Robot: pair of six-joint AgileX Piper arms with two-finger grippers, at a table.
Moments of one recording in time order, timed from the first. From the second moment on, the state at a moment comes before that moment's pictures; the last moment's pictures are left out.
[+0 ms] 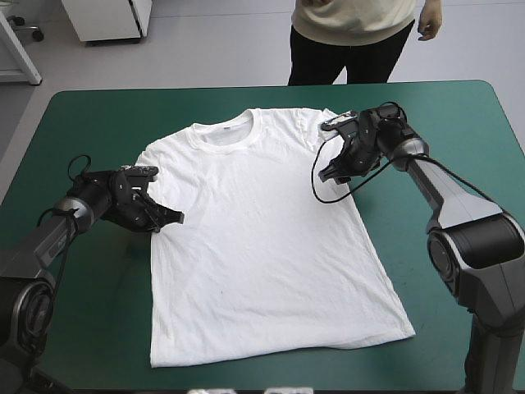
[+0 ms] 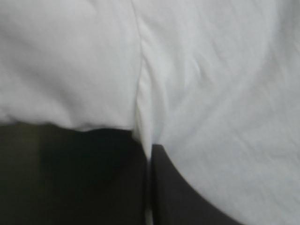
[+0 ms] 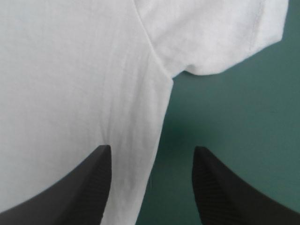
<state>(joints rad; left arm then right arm) -0.09 1.68 -1.06 -0.15 0.76 0.13 0.29 2.04 -1.77 0.06 1.01 -0.23</state>
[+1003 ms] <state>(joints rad) -0.09 1.67 -1.20 -0.17 0.80 0.13 0.29 1.94 -1.81 0.13 1.09 -0.22</state>
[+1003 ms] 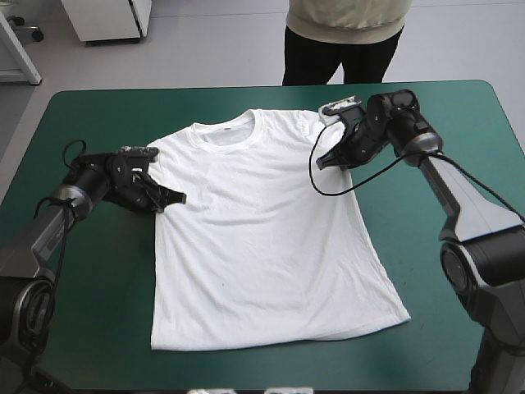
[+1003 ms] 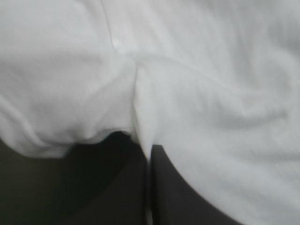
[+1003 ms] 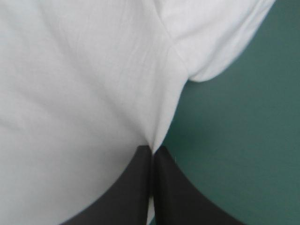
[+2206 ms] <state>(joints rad) -0.05 0.92 -1.68 -0.12 1.14 0.15 0.24 0.92 -1.76 0.15 1.25 -0.18</state>
